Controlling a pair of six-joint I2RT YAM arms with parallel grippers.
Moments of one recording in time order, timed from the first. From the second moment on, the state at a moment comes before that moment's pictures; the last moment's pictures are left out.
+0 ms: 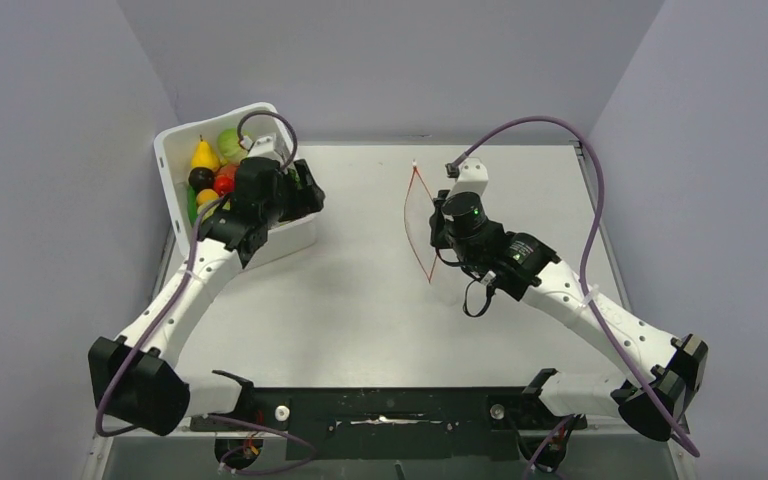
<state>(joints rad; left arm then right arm) -0.39 1.26 1.12 -0.34 -0.08 -0.51 0.79 1.22 1.20 -0.51 0.49 0.46</state>
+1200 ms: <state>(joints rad) 0.00 1.74 1.33 -0.17 -0.05 -0.64 0.74 1.18 1.20 -0.52 0.37 0.38</state>
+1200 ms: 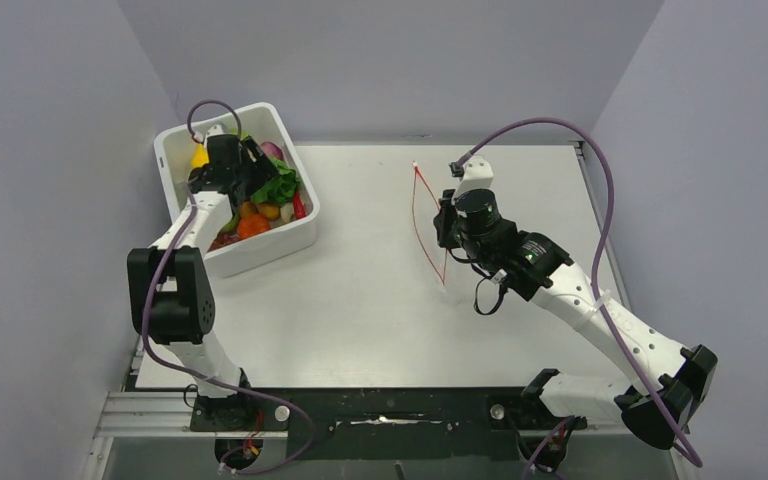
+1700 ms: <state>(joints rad) -0.01 1.90 1.34 -0.09 -0.02 -0.69 0.73 1.18 1.20 -0.52 0.35 0.38</state>
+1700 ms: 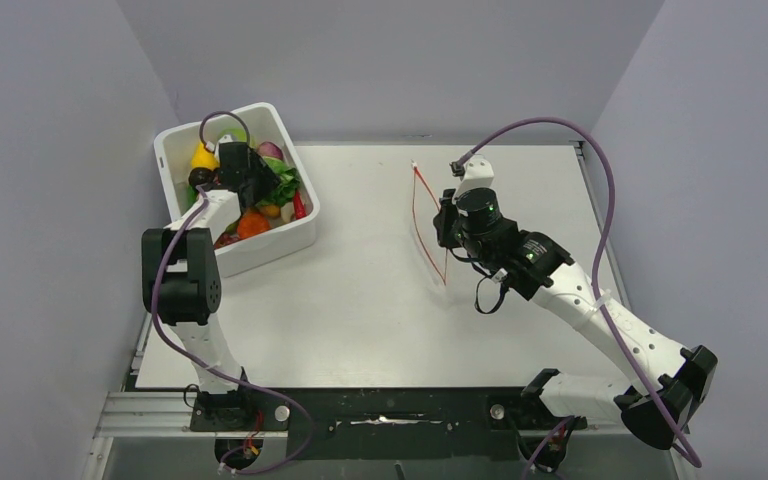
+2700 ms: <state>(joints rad) -0.02 1.57 1.33 -0.34 -0.05 -0.31 0.73 1.16 1.19 -0.53 0.35 0.38</state>
